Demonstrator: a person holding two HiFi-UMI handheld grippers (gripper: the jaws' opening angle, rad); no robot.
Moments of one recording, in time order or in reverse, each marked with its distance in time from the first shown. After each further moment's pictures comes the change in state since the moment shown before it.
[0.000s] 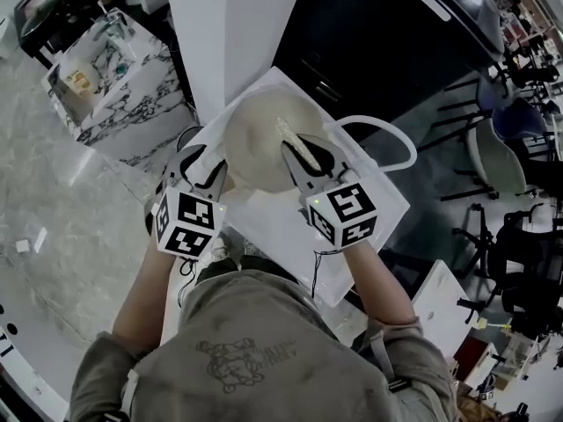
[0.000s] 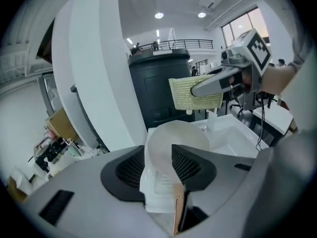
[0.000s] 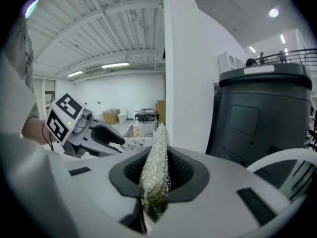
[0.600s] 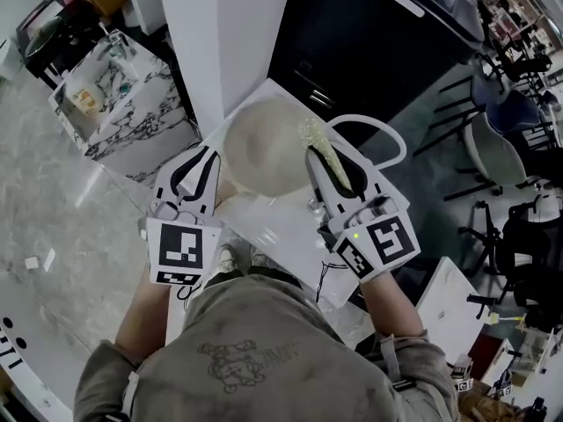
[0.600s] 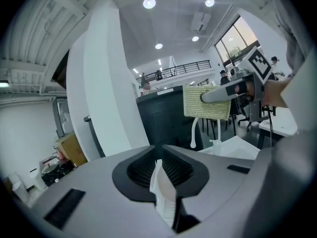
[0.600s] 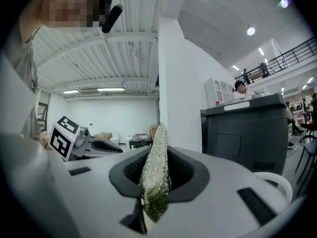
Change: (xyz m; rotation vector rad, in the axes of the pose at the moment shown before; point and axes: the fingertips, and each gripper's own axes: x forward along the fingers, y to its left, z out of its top) left arm -0.087 0.002 0.087 0.037 -0.338 0.106; right arm -0.099 0.009 0.078 0.052 -0.301 -0.080
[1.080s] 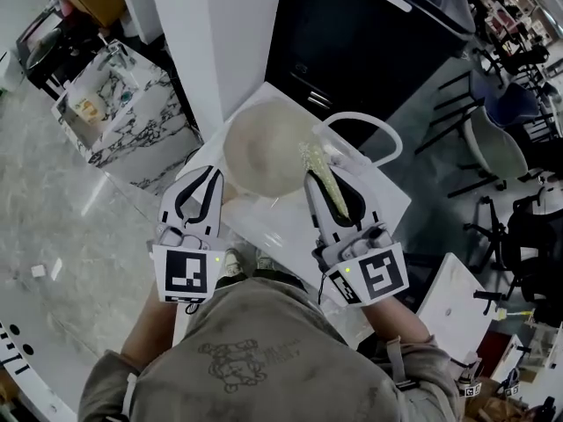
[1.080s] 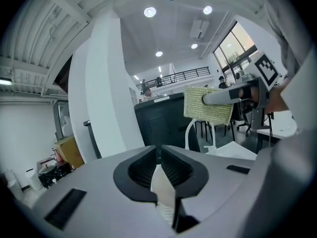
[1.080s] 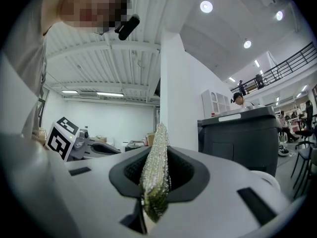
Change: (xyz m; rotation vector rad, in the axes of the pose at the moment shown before) left arm -0.026 -0.027 0.010 -0.009 -0.078 0.004; right arm -0.043 0.024 0.007 -0.045 -0.110 -0.058
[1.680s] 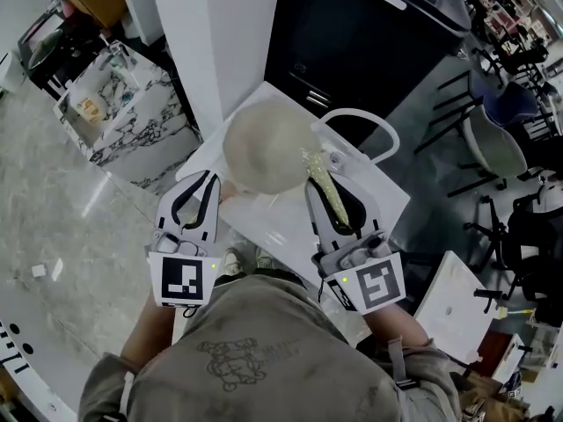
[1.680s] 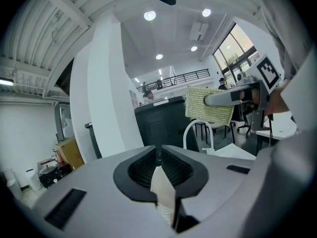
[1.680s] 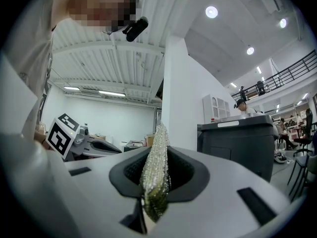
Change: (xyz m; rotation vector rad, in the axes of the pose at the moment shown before) left arm -0.020 -0.008 0.006 -0.012 -0.022 0.012; right arm -0.022 0.011 0.007 -0.058 -0.023 -0.008
